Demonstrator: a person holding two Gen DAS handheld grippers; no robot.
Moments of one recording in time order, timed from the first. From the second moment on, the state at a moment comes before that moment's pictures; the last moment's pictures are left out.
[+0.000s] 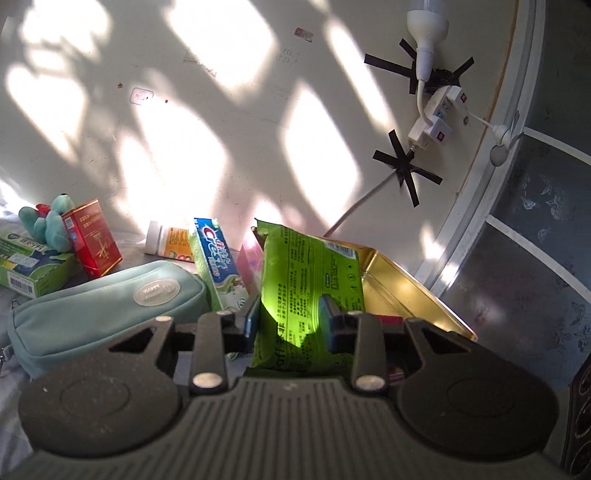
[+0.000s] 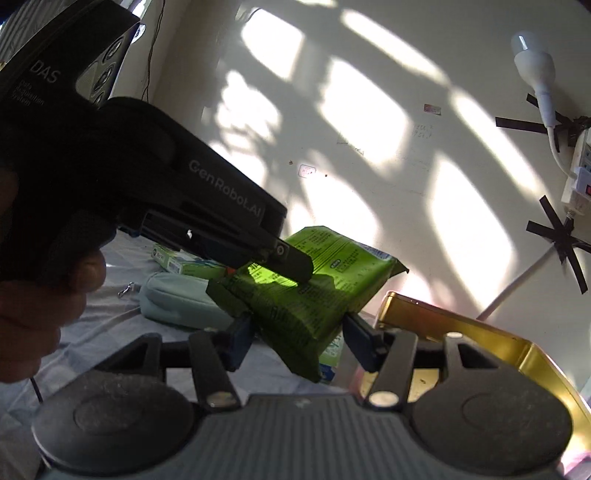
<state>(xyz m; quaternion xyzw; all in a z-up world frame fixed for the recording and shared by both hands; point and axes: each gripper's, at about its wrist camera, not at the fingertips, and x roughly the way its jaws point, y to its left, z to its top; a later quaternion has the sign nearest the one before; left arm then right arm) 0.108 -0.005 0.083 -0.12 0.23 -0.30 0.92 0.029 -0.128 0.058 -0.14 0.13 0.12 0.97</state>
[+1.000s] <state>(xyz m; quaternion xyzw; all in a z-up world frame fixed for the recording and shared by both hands) 0.096 -0.082 0.069 0.00 0.25 -0.23 0.94 0.023 -0.216 0.050 -0.05 0.15 0.02 0.99</state>
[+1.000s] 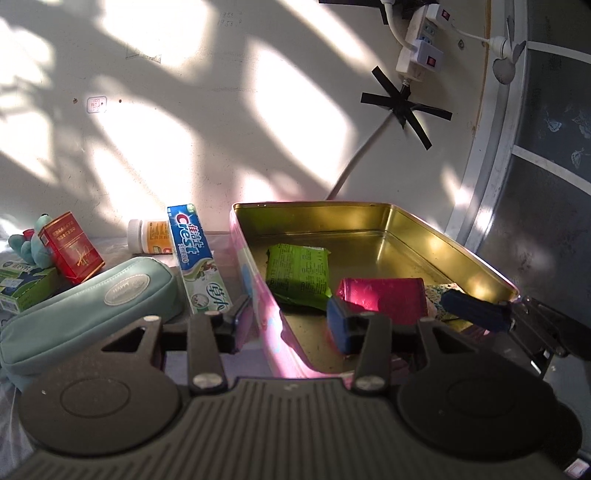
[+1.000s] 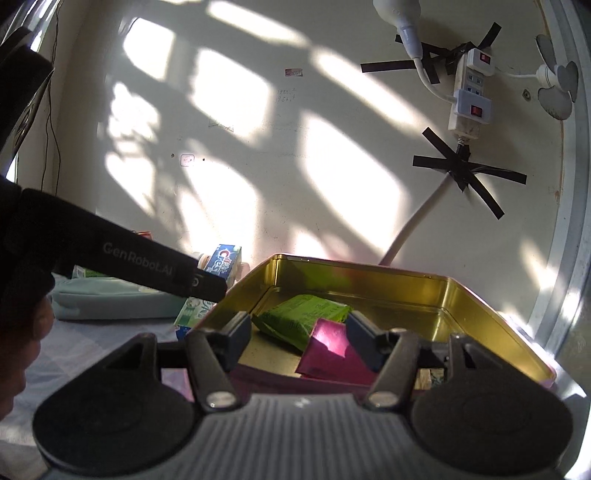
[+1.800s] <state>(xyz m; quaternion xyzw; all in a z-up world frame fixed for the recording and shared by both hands) 0.058 -0.037 0.032 0.05 0.28 -0.15 0.95 -0.028 -0.181 0.044 -0.05 0.16 0.04 0.99</state>
